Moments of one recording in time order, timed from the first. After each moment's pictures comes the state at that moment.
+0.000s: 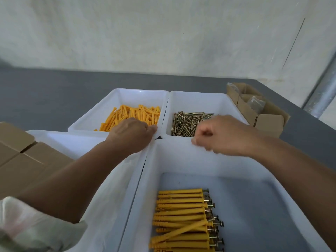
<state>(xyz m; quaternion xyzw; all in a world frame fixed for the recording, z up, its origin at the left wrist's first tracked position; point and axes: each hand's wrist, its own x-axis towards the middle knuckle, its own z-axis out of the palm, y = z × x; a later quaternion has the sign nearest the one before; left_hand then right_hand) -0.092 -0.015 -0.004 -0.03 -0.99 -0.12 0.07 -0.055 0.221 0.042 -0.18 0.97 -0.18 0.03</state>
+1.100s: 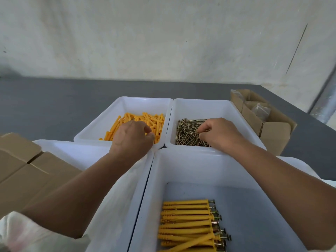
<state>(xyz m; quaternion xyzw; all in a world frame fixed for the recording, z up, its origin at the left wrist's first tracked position) -0.089 -0.015 -0.001 0.03 -0.96 -0.21 0.21 -0.114 0.212 0.008 -0.02 0.96 -0.29 -0.06</state>
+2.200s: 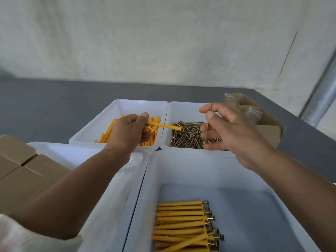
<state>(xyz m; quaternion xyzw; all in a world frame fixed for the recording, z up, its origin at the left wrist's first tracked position) -0.085 -0.006 0.016 0.07 -0.73 -0.66 0.14 -0.059 0.224 0.038 -0.10 0.77 -0.63 -0.07</state>
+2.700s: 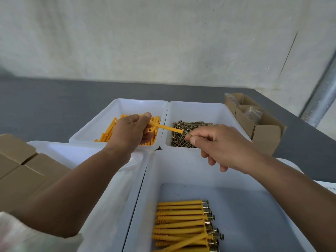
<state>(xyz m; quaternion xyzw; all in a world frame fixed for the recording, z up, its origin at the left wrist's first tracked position) -0.086 -0.004 0.016 0.06 -0.74 -0.66 0.12 -0.049 0.219 0.031 -0.14 0.91 -0.39 0.00</state>
